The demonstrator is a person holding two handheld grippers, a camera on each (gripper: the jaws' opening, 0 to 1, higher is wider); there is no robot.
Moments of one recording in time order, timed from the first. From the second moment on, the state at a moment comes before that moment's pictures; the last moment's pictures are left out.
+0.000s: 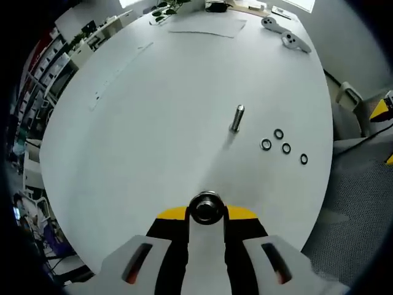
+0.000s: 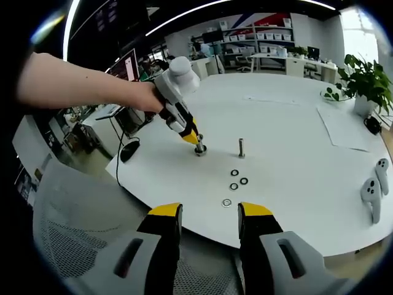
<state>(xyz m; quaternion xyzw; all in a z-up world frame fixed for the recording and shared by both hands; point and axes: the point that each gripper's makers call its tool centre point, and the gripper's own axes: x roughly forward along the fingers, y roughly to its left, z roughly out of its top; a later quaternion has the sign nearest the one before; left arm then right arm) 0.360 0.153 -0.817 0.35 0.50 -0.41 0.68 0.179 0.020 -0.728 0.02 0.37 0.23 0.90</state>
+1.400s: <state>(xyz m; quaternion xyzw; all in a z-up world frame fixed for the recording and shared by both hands) 0.357 0.154 -0.850 0.36 0.54 -0.40 0.65 0.179 0.020 -0.729 0.02 0.37 0.23 0.90</state>
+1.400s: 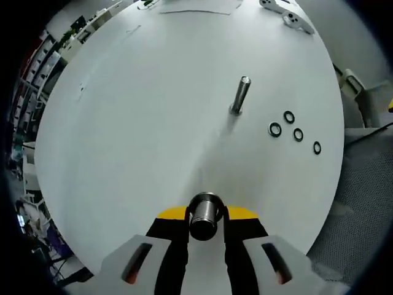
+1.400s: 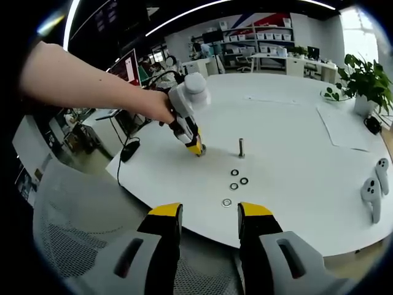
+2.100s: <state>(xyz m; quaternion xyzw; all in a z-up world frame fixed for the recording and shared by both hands) 0.358 0.170 -0.851 0.35 0.55 -0.38 0.65 0.178 0.021 -0.728 0.02 0.37 0.24 0.90</state>
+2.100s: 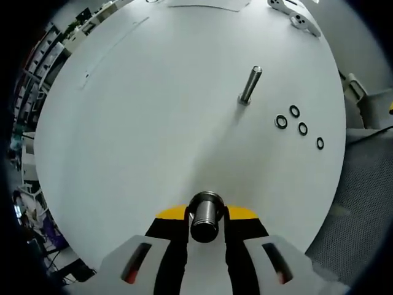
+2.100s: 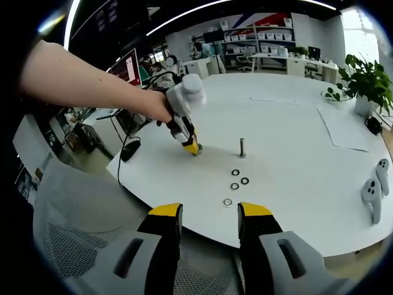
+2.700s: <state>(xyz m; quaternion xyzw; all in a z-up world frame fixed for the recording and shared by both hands) 0.356 0.177 -0.806 0.28 0.50 -0.35 0.74 0.177 0.023 -0.730 0.01 0.38 0.24 0.89</state>
